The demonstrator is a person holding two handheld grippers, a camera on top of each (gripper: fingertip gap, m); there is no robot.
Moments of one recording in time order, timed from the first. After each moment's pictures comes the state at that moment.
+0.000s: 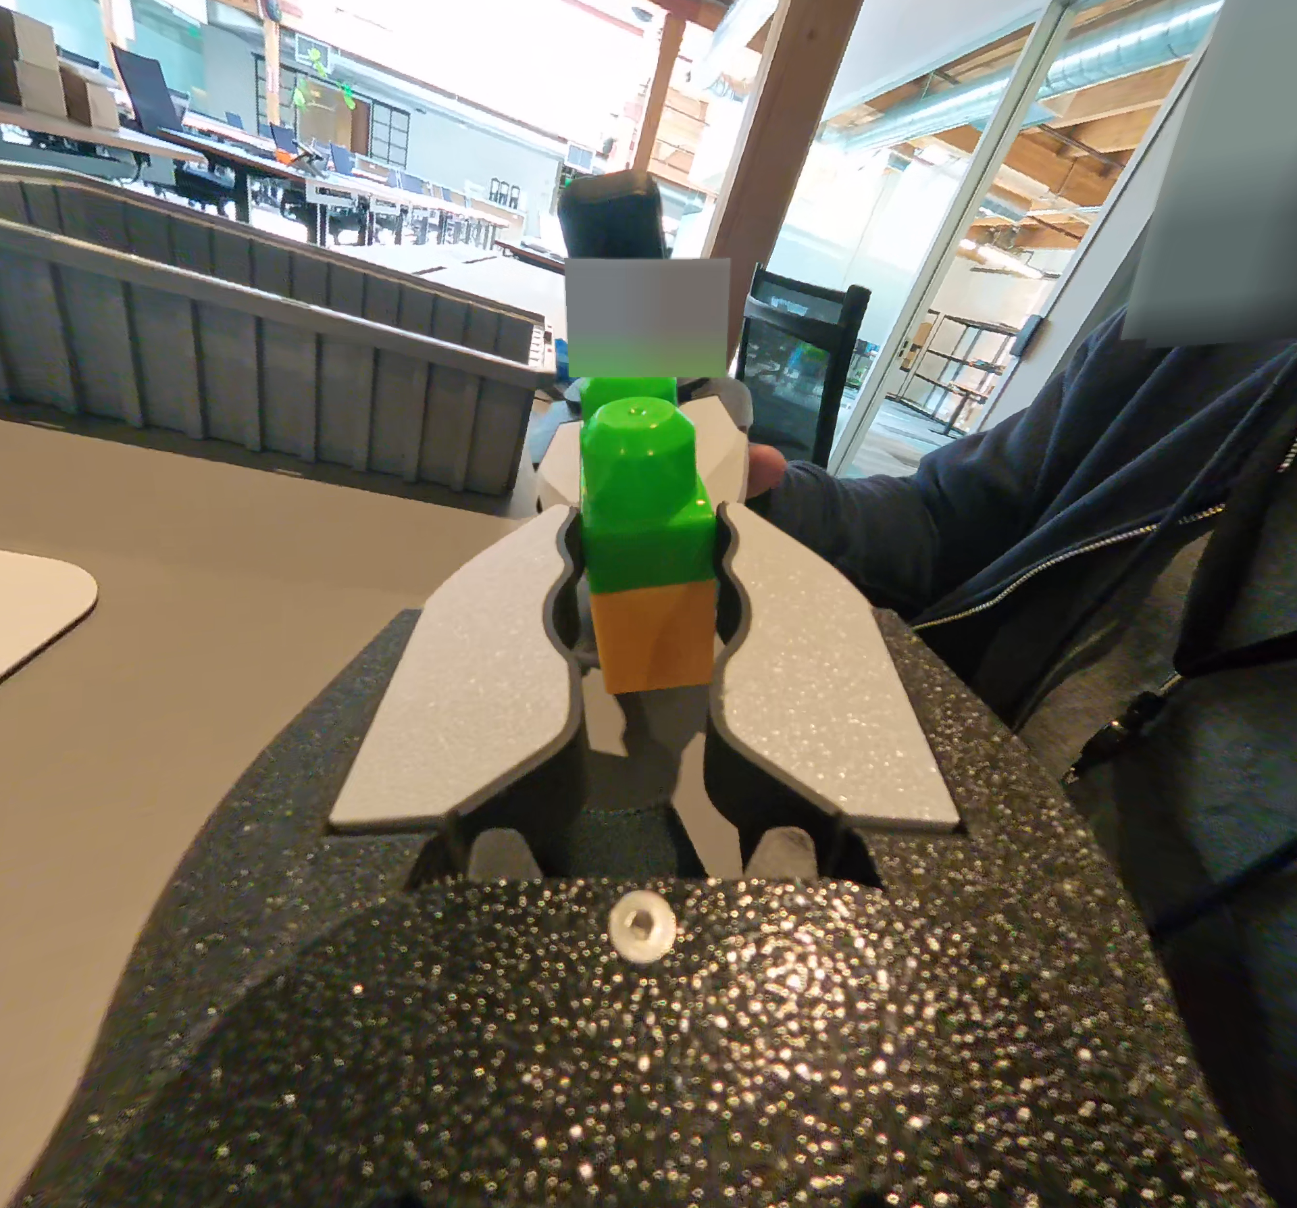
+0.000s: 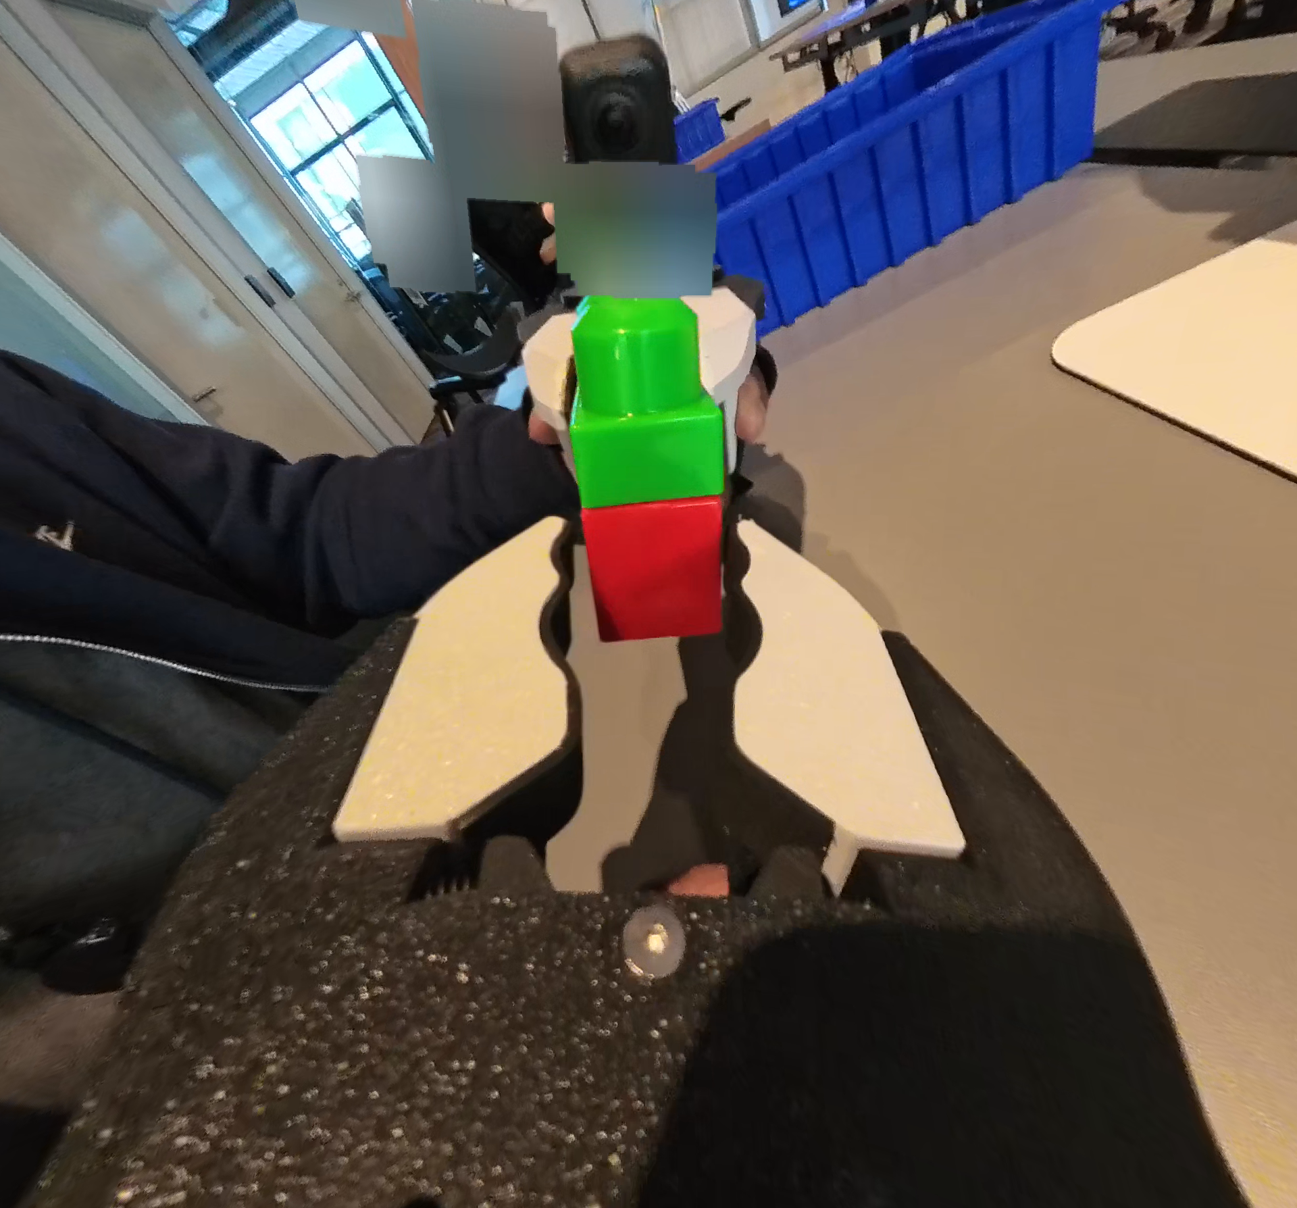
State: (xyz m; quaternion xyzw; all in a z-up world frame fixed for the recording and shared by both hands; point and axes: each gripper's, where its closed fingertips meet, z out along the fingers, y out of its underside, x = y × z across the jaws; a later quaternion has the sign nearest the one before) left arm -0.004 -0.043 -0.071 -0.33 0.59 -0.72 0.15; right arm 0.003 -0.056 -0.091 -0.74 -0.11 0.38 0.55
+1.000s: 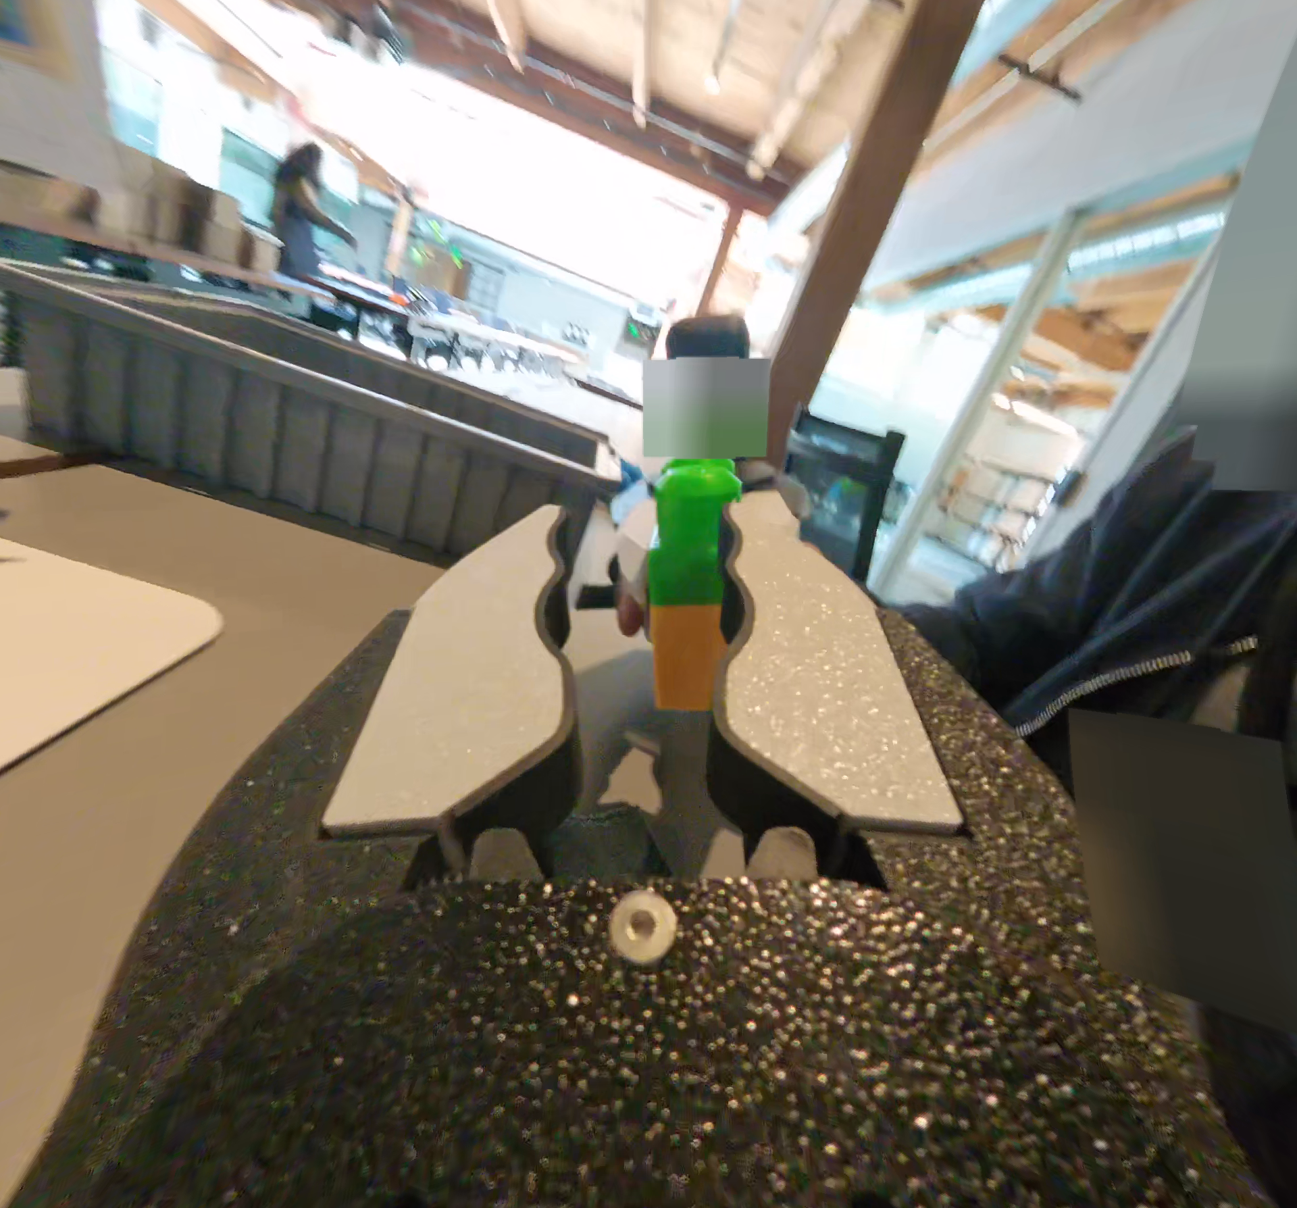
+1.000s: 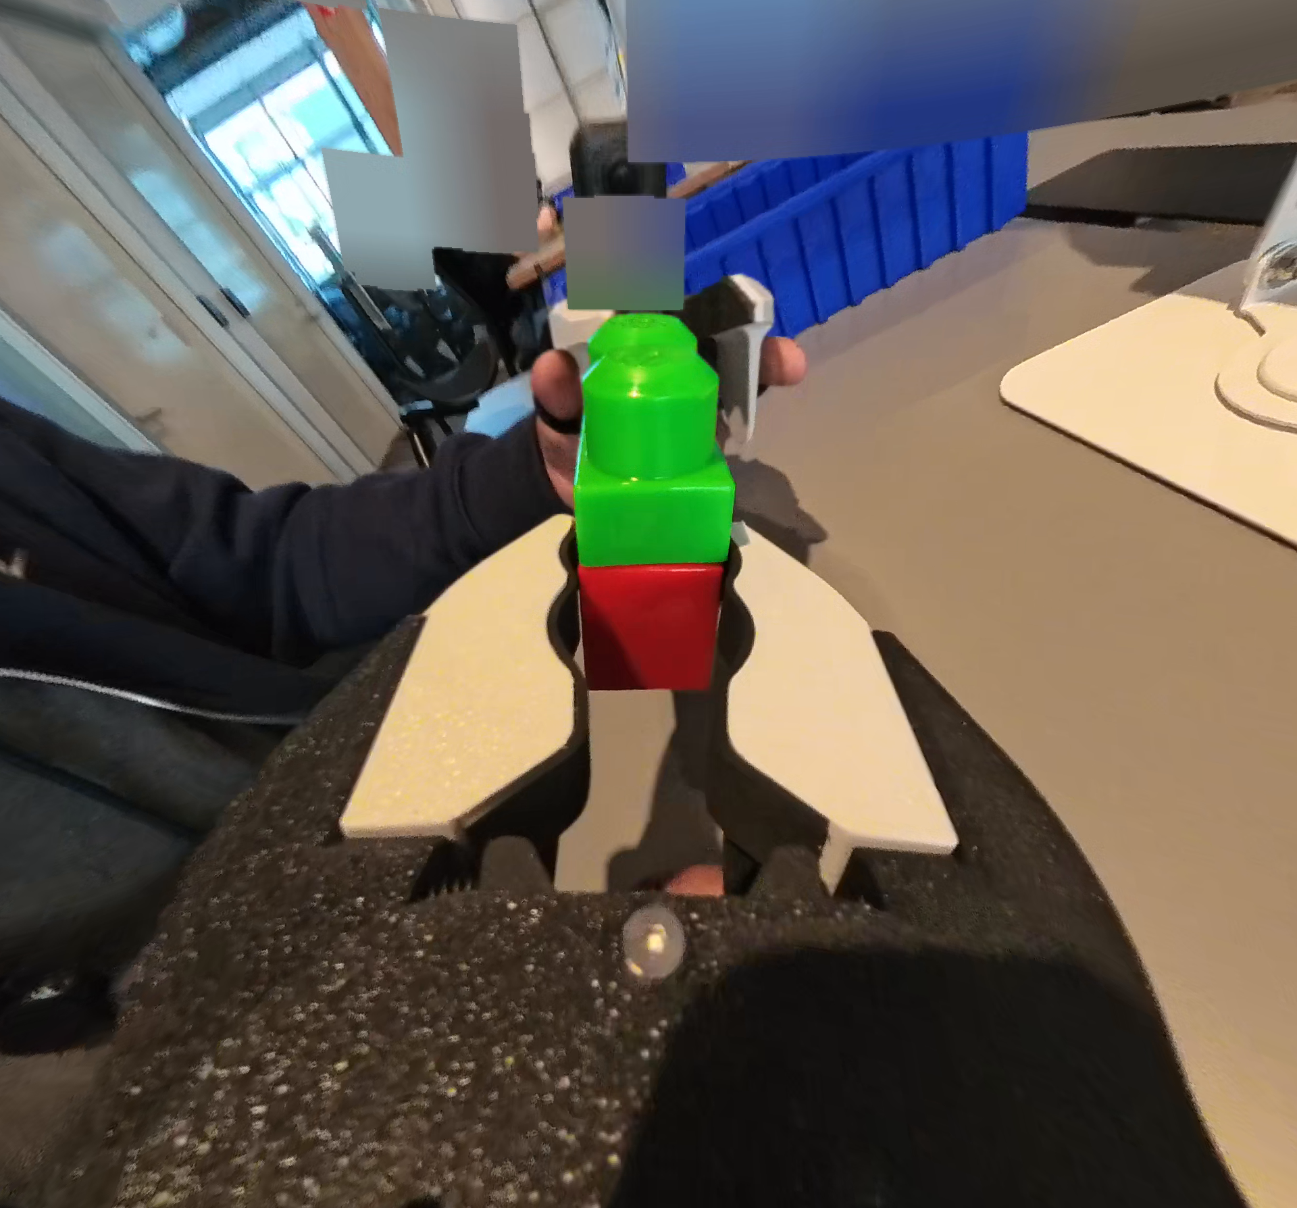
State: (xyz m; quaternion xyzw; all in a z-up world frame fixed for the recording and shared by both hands) left arm 0.002 -0.009 -0.051 -0.36 0.50 -0.77 0.20; right arm 0.006 -0.056 -0.082 -0.74 -0.10 0.35 0.57
